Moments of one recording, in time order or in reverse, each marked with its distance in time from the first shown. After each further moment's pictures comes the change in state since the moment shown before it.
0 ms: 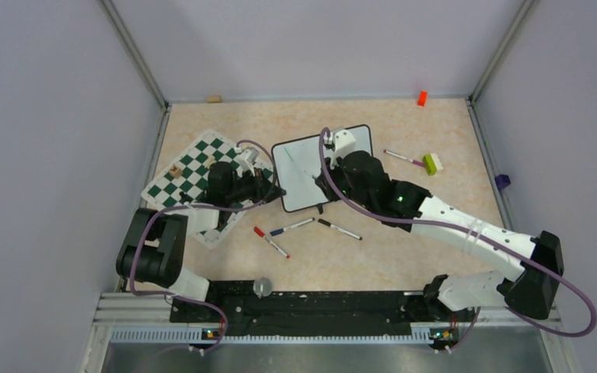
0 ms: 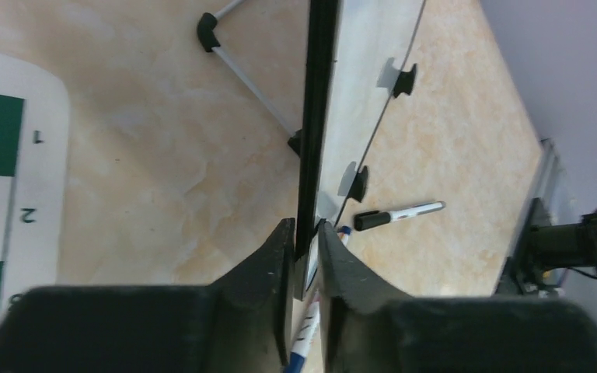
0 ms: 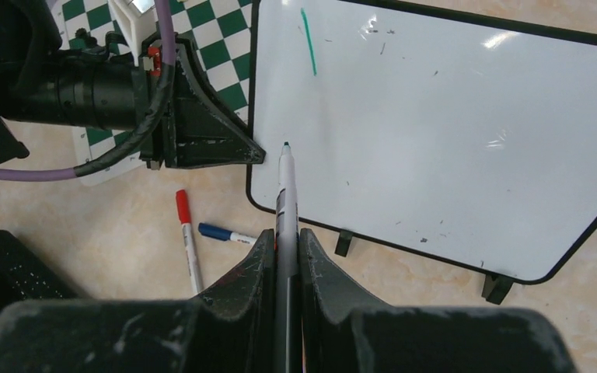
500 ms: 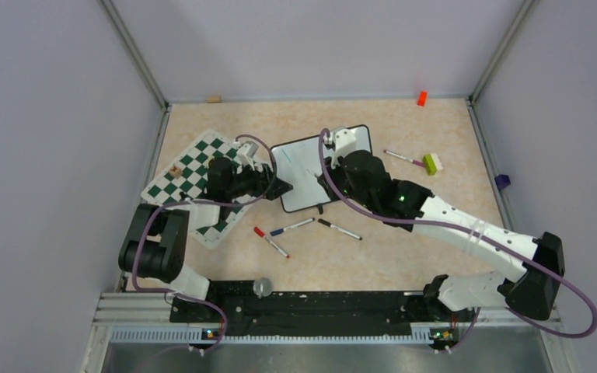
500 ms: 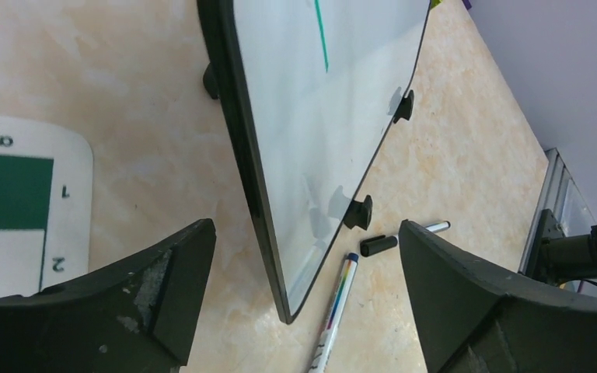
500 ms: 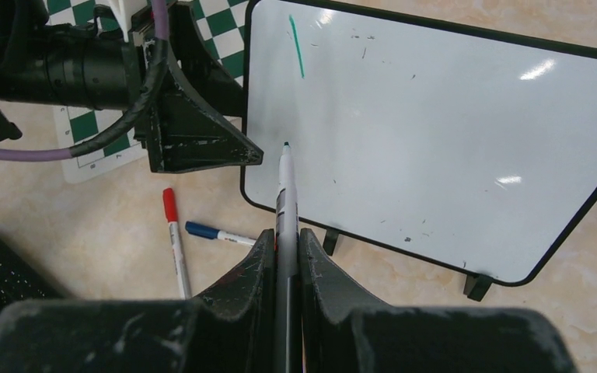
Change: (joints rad) left arm 0.002 0.013 0.015 0.055 -0.016 0.000; right arm 0.000 0.011 0.020 -0.019 0.033 -0.034
